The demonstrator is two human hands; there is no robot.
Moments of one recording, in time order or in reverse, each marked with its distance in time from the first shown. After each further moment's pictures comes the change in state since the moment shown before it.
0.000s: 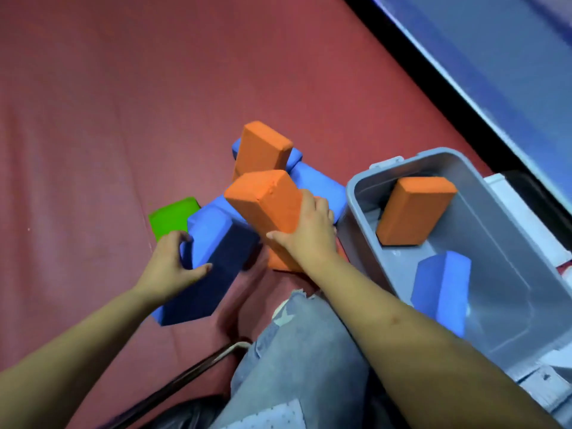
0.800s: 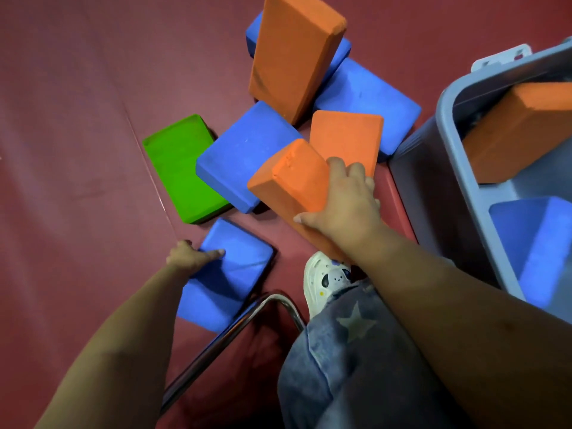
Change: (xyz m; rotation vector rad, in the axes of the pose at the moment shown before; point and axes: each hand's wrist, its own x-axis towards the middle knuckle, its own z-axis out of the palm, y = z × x) left_hand 0.014 -0.187 0.127 0.012 -0.323 -0.930; right_hand 0.034 0.010 0.097 -0.167 -0.348 0.137
